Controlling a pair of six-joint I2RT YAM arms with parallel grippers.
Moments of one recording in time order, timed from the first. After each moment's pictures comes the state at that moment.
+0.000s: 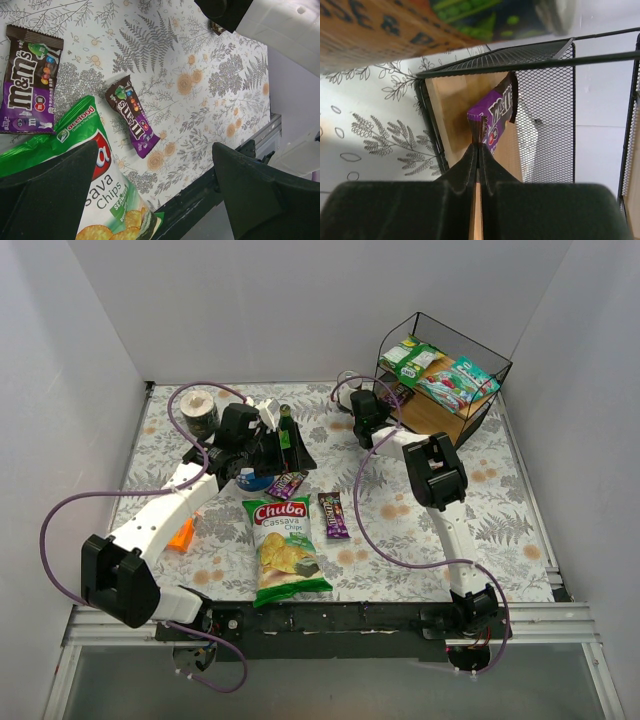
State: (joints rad) left arm -0.46 1.36 1.18 -0.49 0.36 -0.57; right arm 0.46 2.47 1.78 0.27 0.64 -0.91
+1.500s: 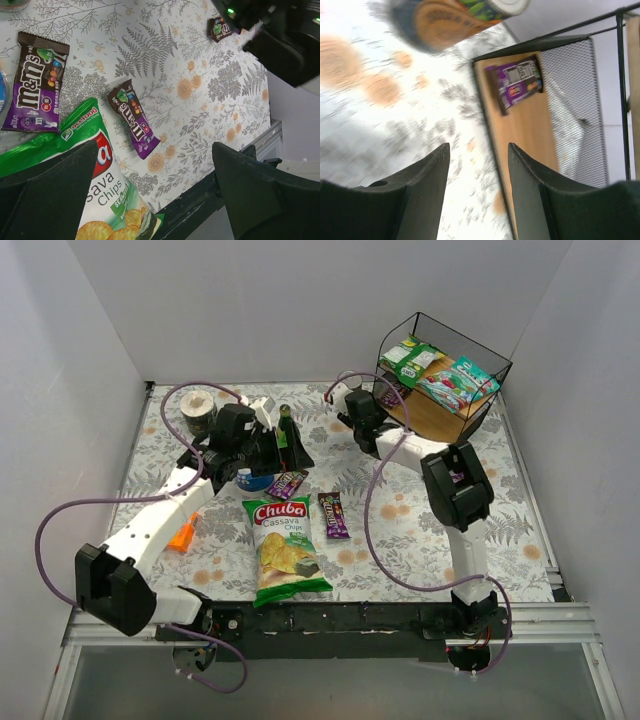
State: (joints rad) left arm -0.46 1.33 1.18 -0.49 0.33 -0.57; right arm 0.54 2.18 1.56 0.11 0.50 -0.63
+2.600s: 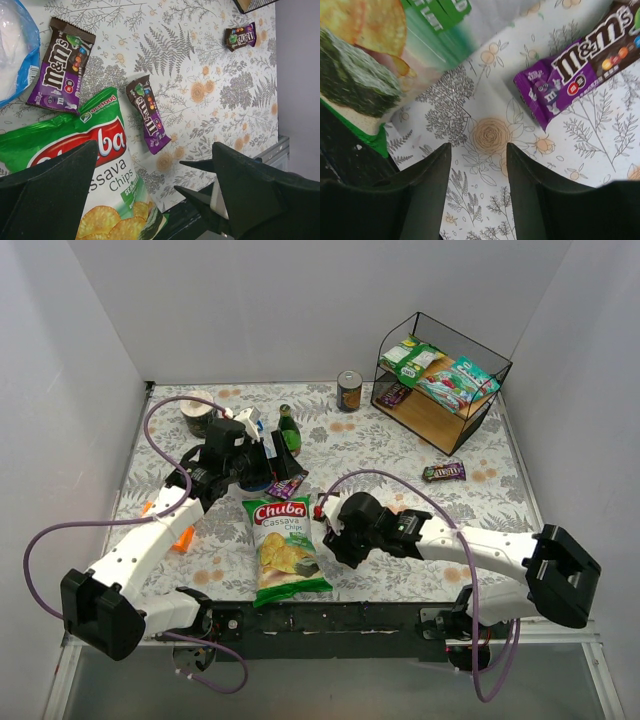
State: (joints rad) left arm -0.46 1.19 1.06 -0.49 0.22 -0.62; right arm 1.05 1.31 0.78 -0.34 -0.10 -0.02
